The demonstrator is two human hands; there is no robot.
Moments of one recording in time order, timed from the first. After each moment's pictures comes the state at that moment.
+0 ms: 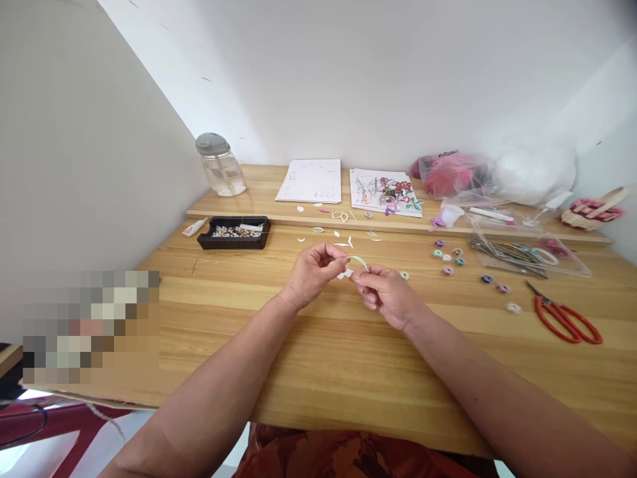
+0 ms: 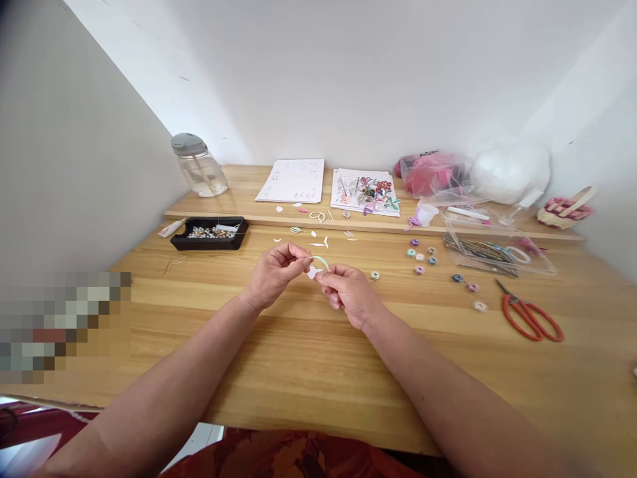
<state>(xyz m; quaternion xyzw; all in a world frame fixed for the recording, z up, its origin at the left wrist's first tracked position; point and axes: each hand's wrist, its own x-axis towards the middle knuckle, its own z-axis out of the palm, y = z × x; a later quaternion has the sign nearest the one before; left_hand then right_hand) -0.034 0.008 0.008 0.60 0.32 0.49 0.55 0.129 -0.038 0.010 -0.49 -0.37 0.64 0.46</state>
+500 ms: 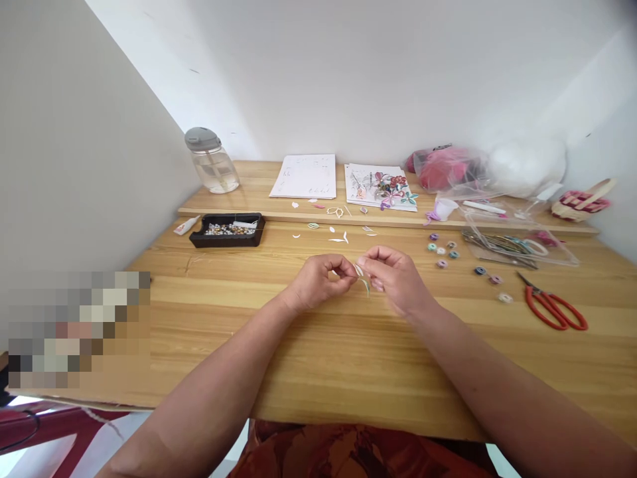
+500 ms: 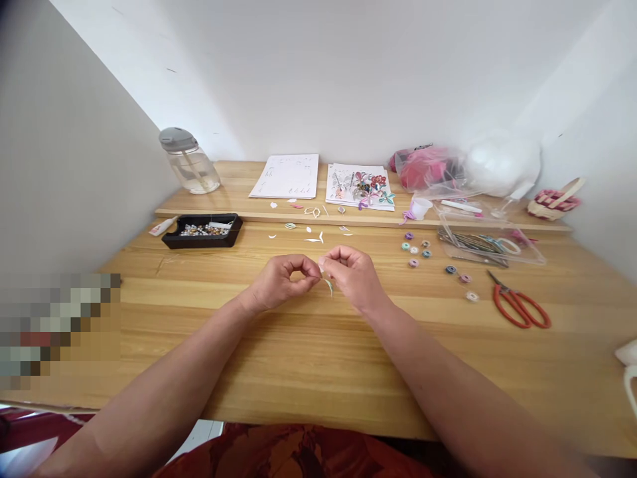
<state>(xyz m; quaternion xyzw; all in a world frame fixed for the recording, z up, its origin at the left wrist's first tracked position) -0.033 -0.003 0.008 0.76 0.30 0.36 0.45 0.134 -0.041 0.030 -0.50 -0.48 0.49 0.52</state>
